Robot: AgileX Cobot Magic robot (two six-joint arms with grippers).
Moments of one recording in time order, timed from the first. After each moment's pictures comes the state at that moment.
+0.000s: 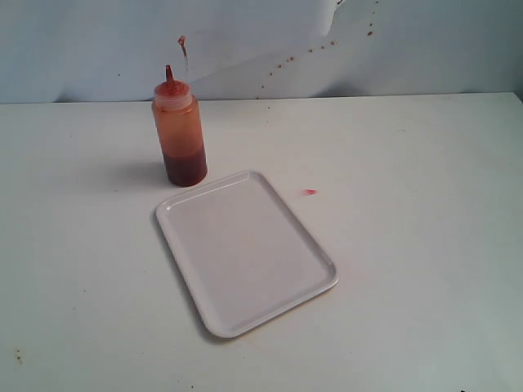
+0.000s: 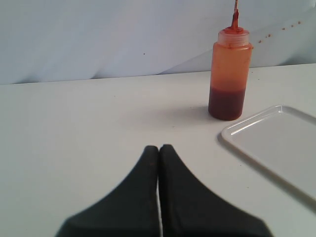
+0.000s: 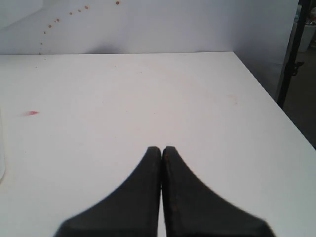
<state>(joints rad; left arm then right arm) -0.07 0.00 0.00 0.02 0.29 0.01 -0.03 0.00 0.00 -0.10 0.34 0.08</state>
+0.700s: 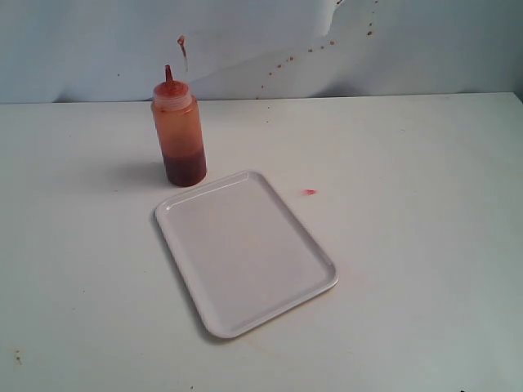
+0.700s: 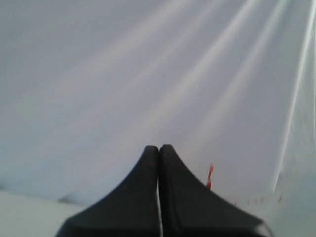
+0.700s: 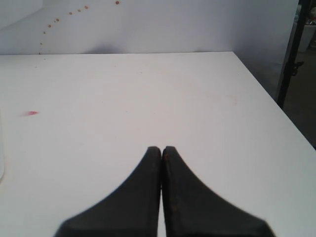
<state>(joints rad) -0.07 0.00 0.00 -0.22 -0.19 -0.03 -0.03 0.00 0.00 -0.10 0.34 0.08</state>
